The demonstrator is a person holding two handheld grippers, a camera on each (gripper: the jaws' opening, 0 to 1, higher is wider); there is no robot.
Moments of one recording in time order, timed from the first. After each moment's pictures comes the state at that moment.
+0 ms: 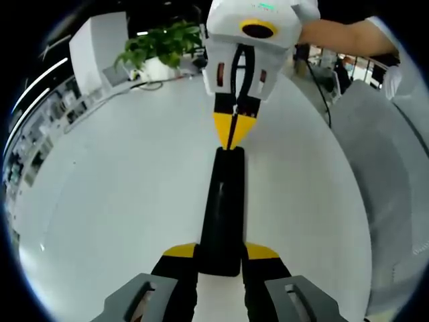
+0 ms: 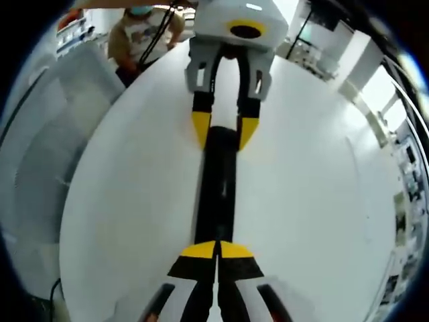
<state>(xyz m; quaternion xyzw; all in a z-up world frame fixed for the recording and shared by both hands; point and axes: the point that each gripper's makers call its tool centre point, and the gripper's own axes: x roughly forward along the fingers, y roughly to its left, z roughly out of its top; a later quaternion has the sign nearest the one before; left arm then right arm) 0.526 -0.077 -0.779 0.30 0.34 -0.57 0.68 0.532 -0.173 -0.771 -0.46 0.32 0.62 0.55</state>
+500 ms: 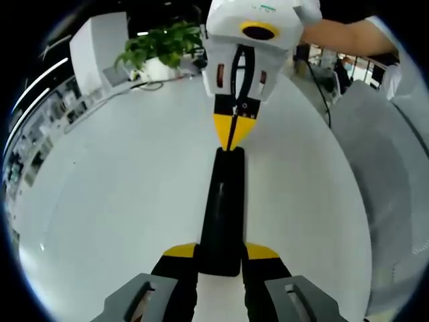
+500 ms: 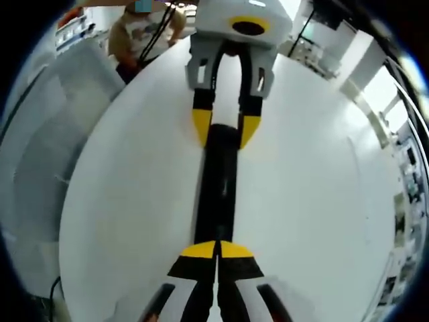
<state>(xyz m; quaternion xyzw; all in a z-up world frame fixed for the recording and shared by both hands) 0.527 -0.078 -0.779 0.30 0.34 -0.57 0.68 0.532 -0.172 -0.773 -0.47 0.32 0.61 0.55</state>
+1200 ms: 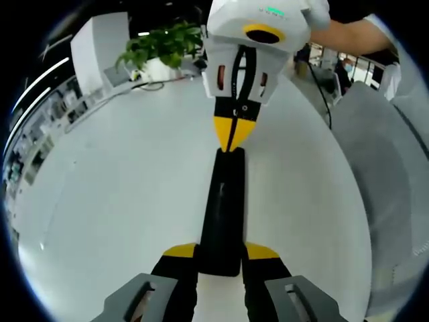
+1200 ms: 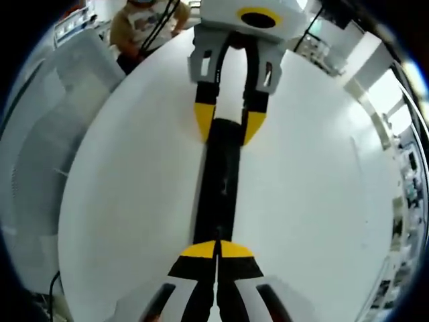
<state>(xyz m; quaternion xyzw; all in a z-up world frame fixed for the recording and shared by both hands) 0.527 -0.078 -0.779 0.29 0.34 -0.57 0.69 0.533 -0.173 -0.775 -0.50 0.33 0.60 0.53</state>
